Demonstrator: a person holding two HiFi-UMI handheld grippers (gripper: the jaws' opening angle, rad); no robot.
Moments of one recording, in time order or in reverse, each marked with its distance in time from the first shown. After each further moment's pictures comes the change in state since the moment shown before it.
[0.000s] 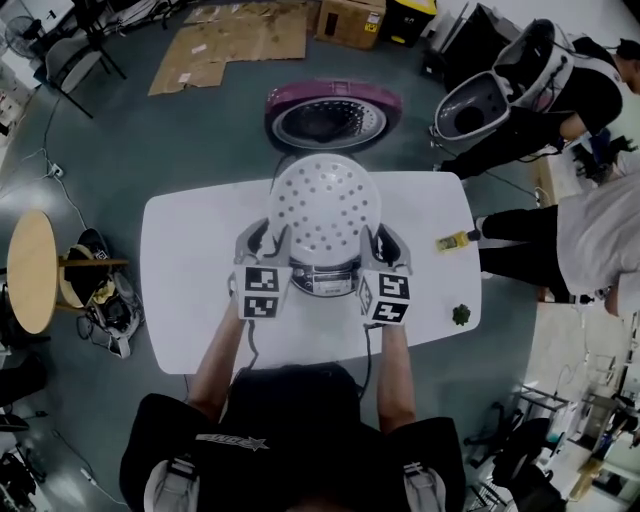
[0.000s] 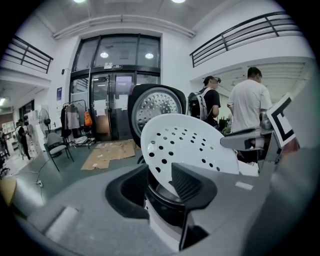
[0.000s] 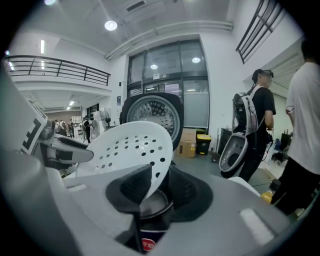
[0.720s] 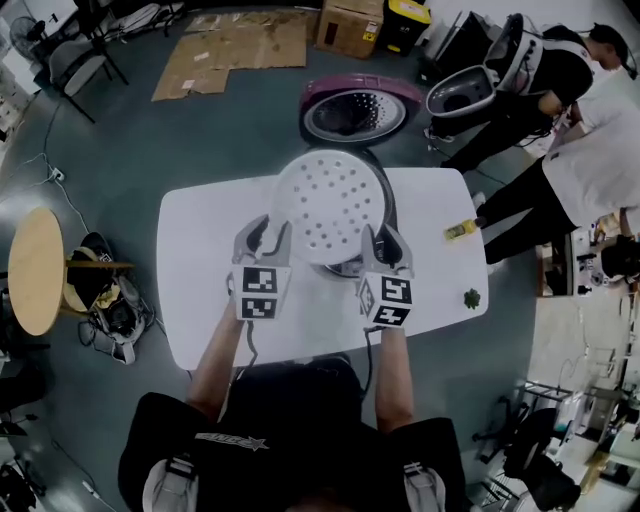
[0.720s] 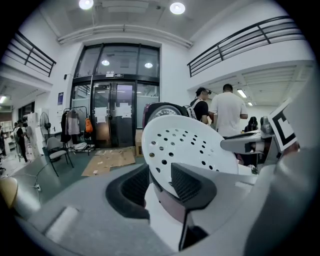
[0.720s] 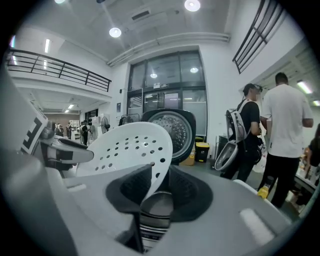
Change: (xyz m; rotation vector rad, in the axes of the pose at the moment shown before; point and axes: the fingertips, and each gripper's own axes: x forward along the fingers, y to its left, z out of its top) left arm -0.073 0.047 -0.005 0.006 -0.099 -0.019; right arm -0.043 0.079 0.014 -0.002 -0.098 -0.041
